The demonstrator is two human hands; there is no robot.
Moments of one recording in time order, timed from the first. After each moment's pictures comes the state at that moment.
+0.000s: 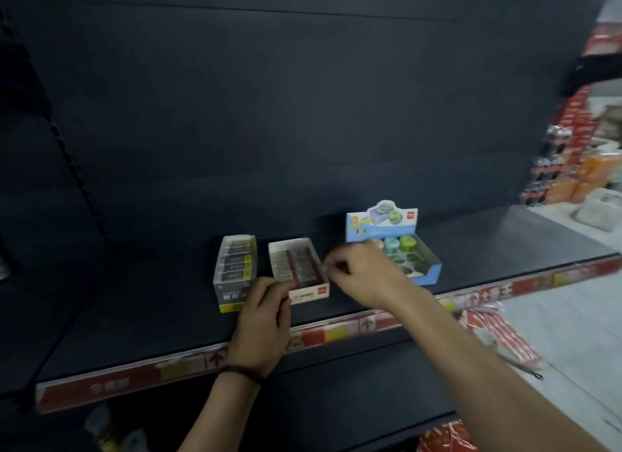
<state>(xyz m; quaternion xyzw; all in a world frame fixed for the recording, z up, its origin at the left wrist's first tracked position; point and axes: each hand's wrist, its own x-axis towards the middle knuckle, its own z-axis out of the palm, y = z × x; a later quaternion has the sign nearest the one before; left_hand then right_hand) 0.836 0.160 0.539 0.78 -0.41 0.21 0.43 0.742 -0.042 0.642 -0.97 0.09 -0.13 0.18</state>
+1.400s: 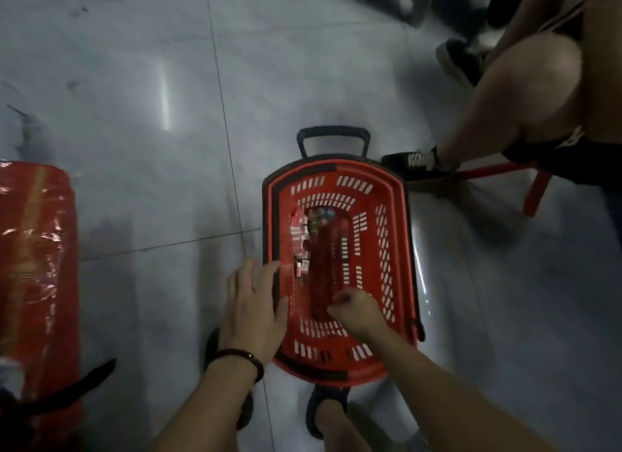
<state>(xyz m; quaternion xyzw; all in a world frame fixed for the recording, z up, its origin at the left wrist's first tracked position) 0.085 -0.035 -0.095 0.52 -0.77 -0.36 -0.06 -0.098 0.069 -0.155 -0.20 0.82 -0.06 0.54</state>
